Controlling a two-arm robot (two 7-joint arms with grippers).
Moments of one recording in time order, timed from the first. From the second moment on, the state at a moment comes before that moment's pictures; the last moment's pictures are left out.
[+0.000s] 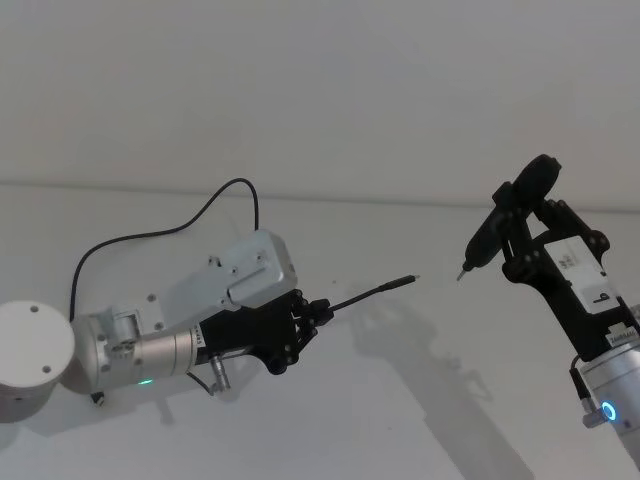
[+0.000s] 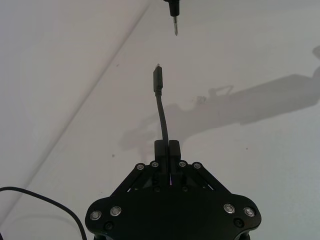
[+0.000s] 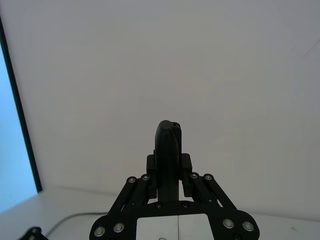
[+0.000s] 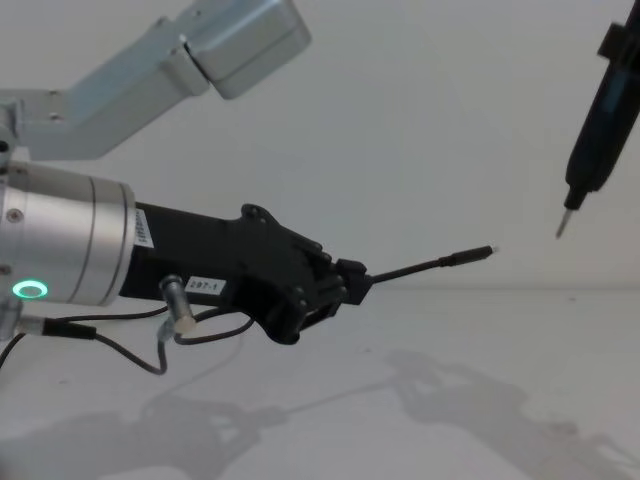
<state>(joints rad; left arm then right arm) -0.40 0.58 0.60 -1.76 -0.16 0.19 -0.60 -0.08 0.29 -0.17 -1.92 0.47 -0.10 0.22</state>
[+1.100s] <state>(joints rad) -0.39 0.61 0.57 -1.78 -0.18 0.16 -0.62 -0.03 0.22 -0.19 -1.82 0.64 -0.16 0.29</state>
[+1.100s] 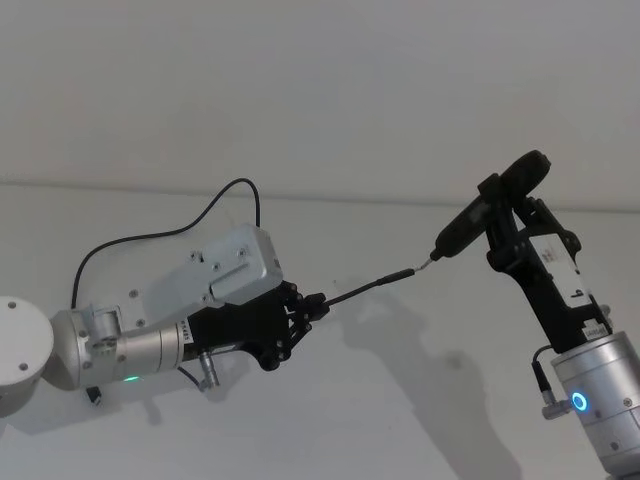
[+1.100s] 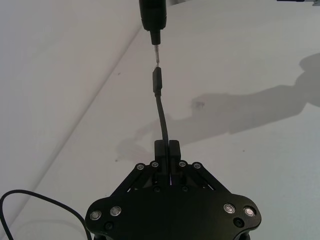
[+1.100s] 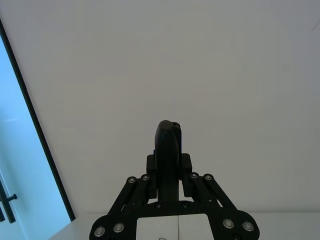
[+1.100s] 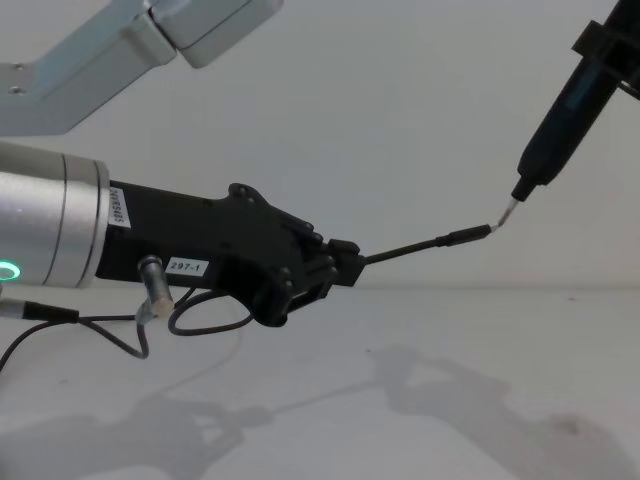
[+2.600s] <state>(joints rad) -0.39 0.61 0.57 -1.78 -0.18 0.16 -0.62 -0.02 0.23 -0.22 -1.83 0.63 -0.14 0.26</state>
